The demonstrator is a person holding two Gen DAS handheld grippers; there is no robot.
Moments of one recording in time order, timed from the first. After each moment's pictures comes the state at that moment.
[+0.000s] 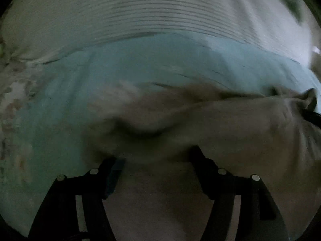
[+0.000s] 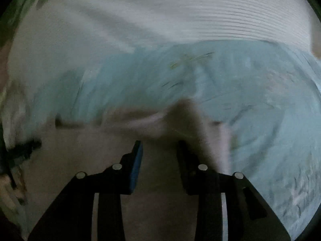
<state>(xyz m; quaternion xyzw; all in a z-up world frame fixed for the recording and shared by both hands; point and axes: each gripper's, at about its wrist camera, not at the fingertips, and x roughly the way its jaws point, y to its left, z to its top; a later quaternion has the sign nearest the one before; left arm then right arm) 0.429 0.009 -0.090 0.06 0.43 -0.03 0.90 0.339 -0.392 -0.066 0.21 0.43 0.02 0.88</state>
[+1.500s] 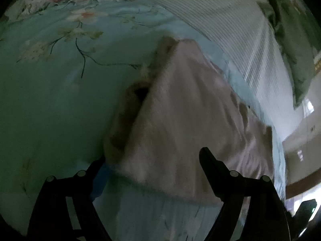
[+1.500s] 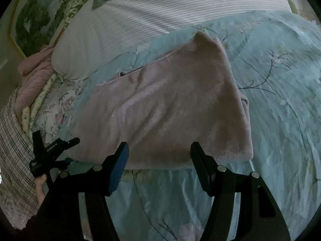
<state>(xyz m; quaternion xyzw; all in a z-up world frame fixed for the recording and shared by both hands) 0.224 0.062 -0.128 -0.29 0.42 0.01 0.86 0.127 -0.335 -0.061 0.25 0.41 0.11 0.87</state>
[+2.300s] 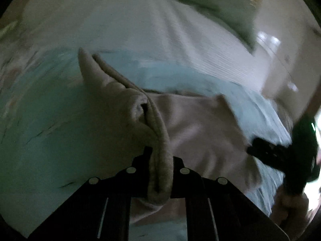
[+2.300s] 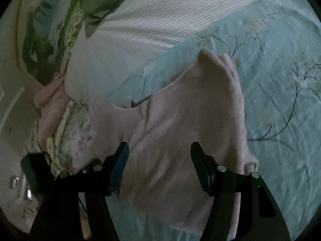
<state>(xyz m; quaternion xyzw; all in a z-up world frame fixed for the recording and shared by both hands) 0.243 -0.116 -0.040 -0.06 0.35 -0.14 0.92 0.208 -0.400 -0.058 0.36 0.38 0.18 0.83</state>
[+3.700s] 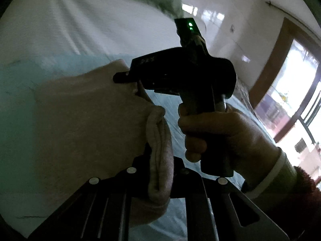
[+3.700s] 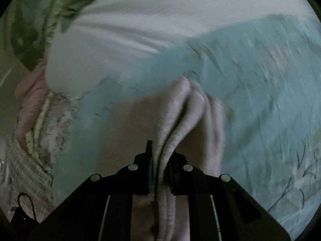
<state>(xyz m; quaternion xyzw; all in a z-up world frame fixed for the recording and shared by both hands) 0.232 -0.264 -0.060 -0.03 0.37 -0.34 0.86 0.303 -0.438 -0.080 0.28 0.44 0.17 0.84</state>
